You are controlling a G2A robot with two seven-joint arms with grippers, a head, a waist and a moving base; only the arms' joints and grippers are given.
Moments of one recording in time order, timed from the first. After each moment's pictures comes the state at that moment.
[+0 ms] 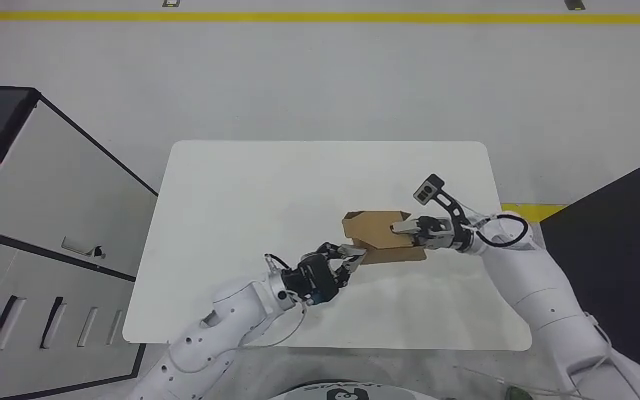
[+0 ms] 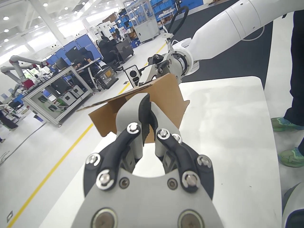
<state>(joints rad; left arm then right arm) 1.55 -1.11 -0.97 -1.87 1.79 -0.35 0.38 -1.14 -1.02 1.09 -1.15 0.90 -0.22 1.54</state>
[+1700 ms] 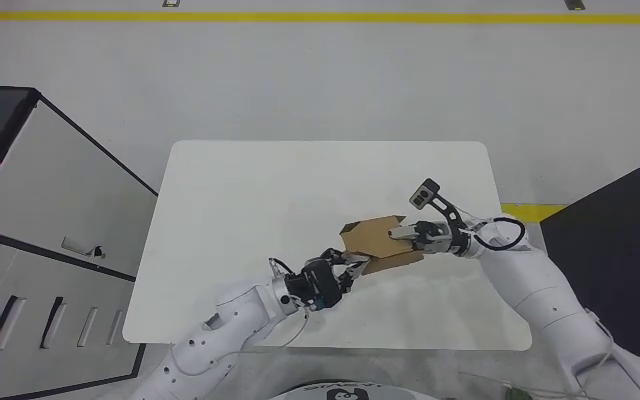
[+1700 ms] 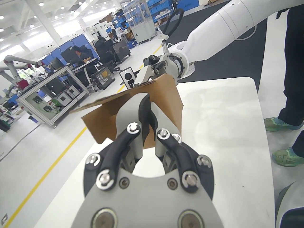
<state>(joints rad) 1.55 -1.11 -0.94 -1.86 1.80 -0.35 0.39 -1.12 -0.98 0.98 -1.14 0.99 -0.25 1.54</state>
